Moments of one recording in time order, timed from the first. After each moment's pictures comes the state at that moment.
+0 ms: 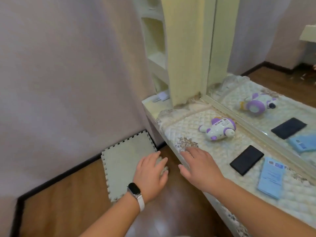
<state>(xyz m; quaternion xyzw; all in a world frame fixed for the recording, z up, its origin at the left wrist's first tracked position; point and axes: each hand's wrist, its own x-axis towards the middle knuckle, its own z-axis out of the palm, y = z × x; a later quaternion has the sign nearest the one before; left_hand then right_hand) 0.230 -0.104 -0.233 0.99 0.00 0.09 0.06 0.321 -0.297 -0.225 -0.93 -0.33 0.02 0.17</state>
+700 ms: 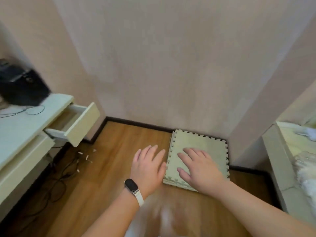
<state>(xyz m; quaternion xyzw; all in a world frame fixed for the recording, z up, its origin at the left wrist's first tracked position) -0.085 0.213 -0.246 0.89 0.39 0.22 0.04 0.103 0.121 -0.216 -0.73 -0.68 -0.02 0.07</state>
